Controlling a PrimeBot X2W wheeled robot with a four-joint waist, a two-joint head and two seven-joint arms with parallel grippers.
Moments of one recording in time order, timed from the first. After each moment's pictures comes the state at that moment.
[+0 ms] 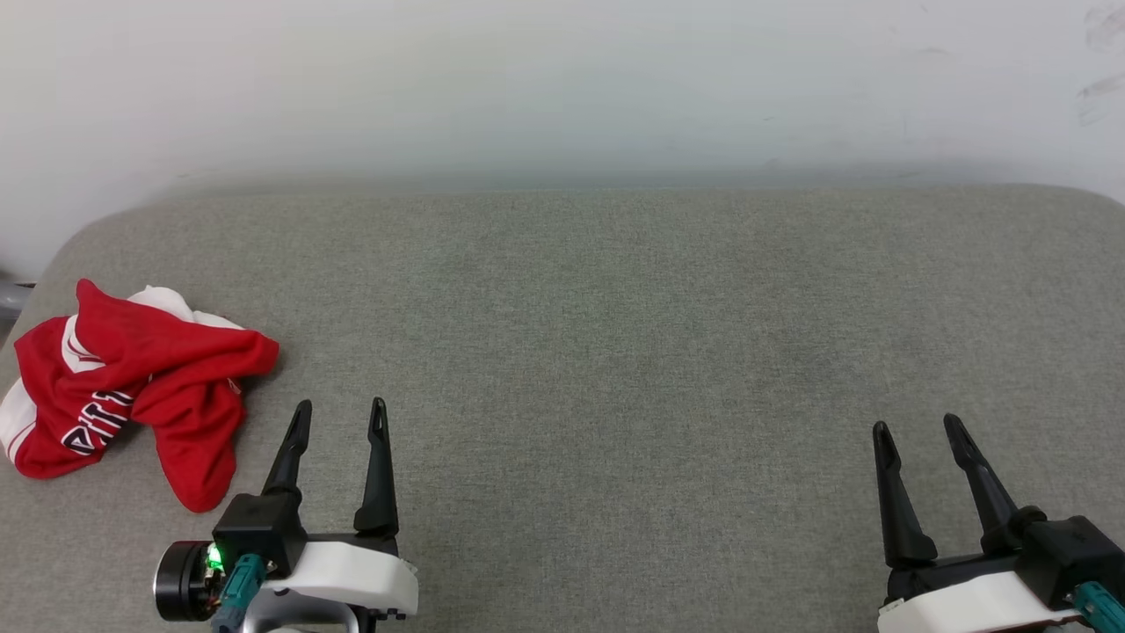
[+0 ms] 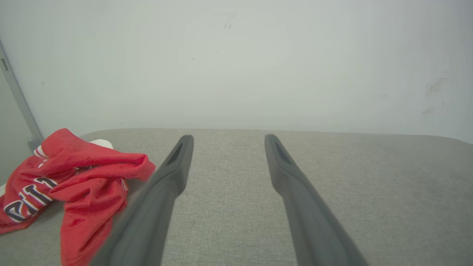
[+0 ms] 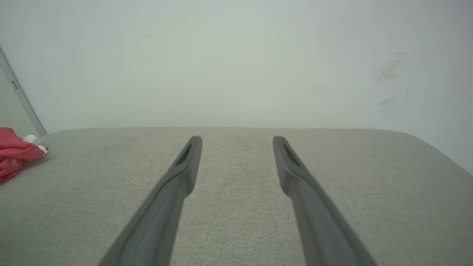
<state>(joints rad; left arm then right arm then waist) -0.02 0.05 -0.05 0.08 -0.11 0.02 -0.26 0.06 -0.05 -0.02 0.03 0.11 0.13 -0.26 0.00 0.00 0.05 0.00</state>
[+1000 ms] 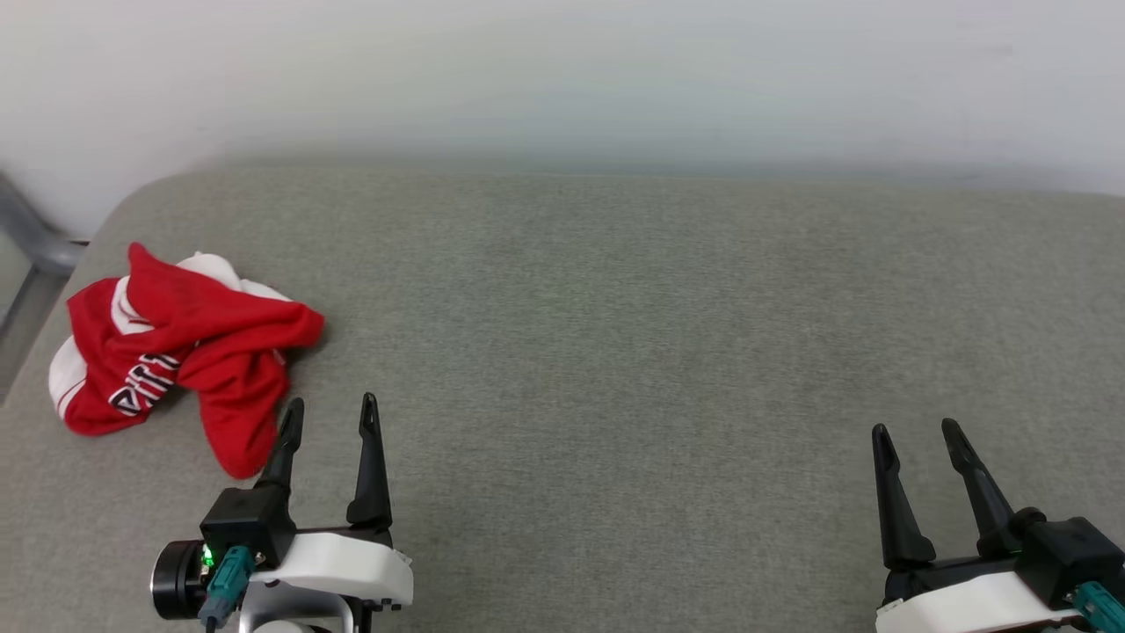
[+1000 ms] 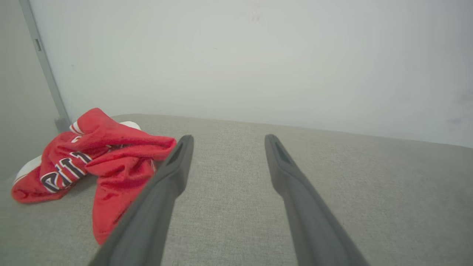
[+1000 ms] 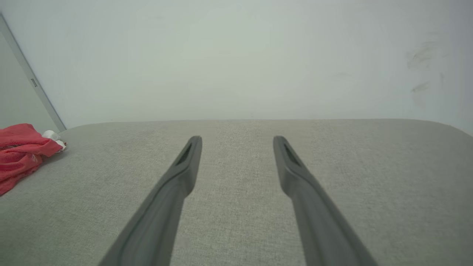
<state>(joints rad) -0.04 0.05 -0.05 0.10 -0.16 0.03 -0.26 0.06 -0.05 -0.02 0.05 0.15 0.13 -0.26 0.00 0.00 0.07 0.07</state>
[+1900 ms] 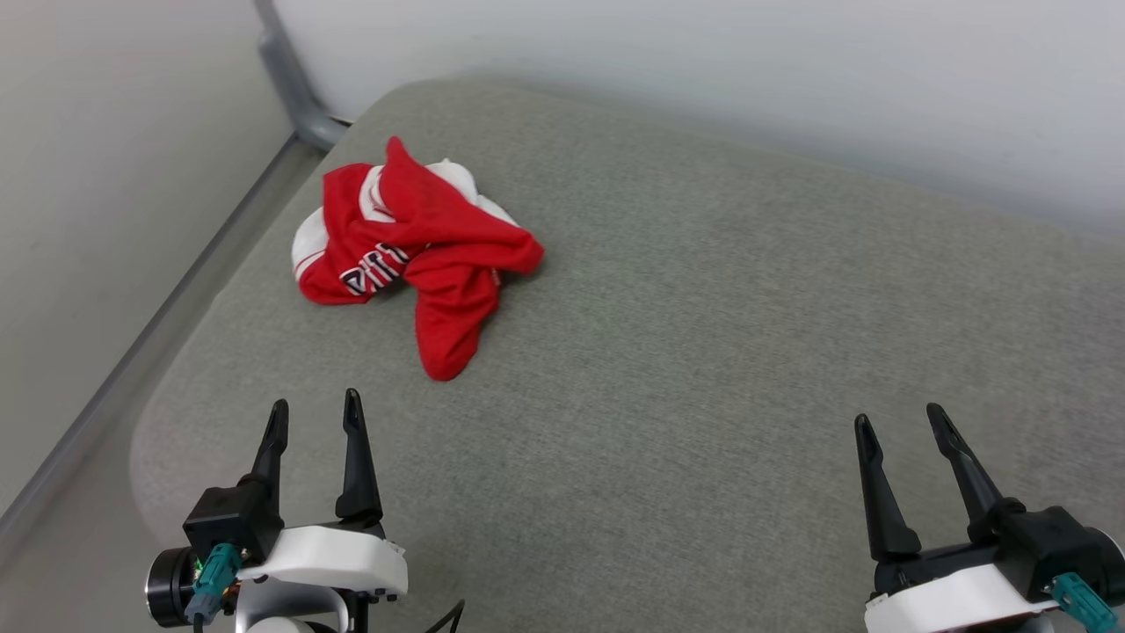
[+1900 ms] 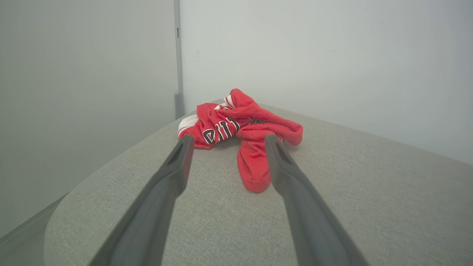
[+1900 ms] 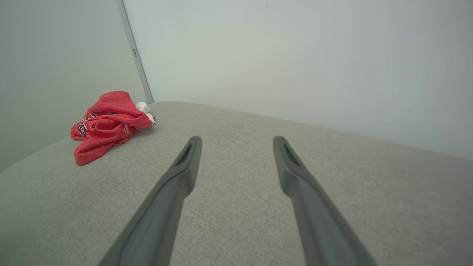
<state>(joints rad) -0.05 0.05 -0.04 0.11 -0.22 0.08 -0.26 0.04 -0.05 0.00 0.03 0.07 0.13 -0.26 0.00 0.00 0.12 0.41</state>
